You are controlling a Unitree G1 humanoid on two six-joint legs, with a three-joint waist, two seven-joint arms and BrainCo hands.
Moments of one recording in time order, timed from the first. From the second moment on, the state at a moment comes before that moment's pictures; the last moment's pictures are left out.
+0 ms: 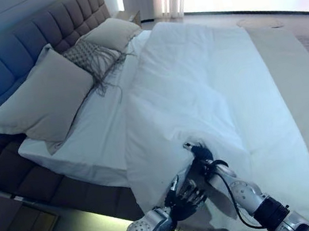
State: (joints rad) left arm -0.04 0.15 -0.69 0.53 -1.92 0.32 0.07; right arm -0.11 -0.37 0.54 0.12 1.22 0.07 -0.40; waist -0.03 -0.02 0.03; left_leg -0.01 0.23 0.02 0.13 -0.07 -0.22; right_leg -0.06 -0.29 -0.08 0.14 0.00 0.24
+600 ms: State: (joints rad) left arm -0.14 0.10 -0.69 0.50 -1.94 0.13 0.17; right arm -0.12 -0.37 0.54 0.12 1.23 0.05 -0.40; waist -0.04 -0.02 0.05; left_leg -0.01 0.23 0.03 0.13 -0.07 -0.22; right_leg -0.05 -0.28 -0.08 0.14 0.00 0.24
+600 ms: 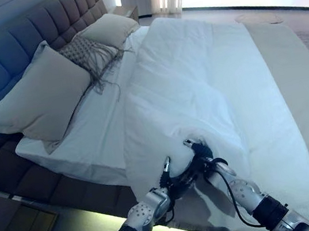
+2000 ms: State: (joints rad) left arm -0.17 0.14 -0.49 0.51 -1.81 0.11 0.26; right arm -0.07 -0.33 0.52 0.12 1.22 0.14 -0.18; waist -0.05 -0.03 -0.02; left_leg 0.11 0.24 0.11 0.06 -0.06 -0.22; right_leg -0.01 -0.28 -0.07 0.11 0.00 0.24
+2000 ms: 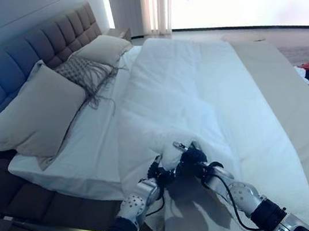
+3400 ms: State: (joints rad) left arm -0.05 0.30 0.03 0.66 -1.63 0.20 -0.05; right arm 0.28 -0.32 -0.15 0.91 1.38 0.04 0.37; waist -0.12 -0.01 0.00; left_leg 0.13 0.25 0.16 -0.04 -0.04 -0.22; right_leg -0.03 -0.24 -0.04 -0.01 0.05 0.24
